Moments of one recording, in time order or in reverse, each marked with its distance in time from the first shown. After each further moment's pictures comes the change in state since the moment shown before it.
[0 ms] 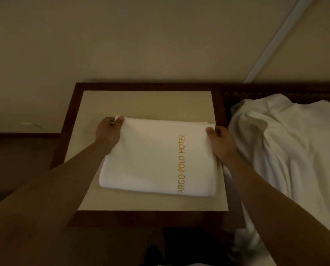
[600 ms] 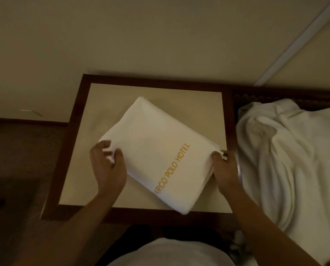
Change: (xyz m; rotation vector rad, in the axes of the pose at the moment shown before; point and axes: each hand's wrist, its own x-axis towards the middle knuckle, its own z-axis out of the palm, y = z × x) left_hand -0.122 -0.022 -0.022 -0.226 0.291 0.056; right_hand -0.069 0.015 0.020 0.090 0.114 0.278
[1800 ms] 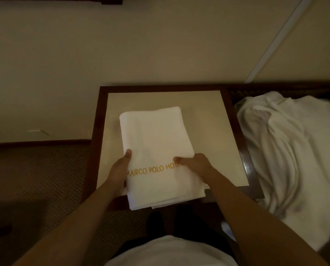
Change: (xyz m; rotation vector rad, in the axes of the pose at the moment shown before) left_hand 0.031 -0.059 -0.079 -0.366 -0.627 -0.655; right_hand -0.113 -0.020 0.090 -0.111 -0.413 0.118
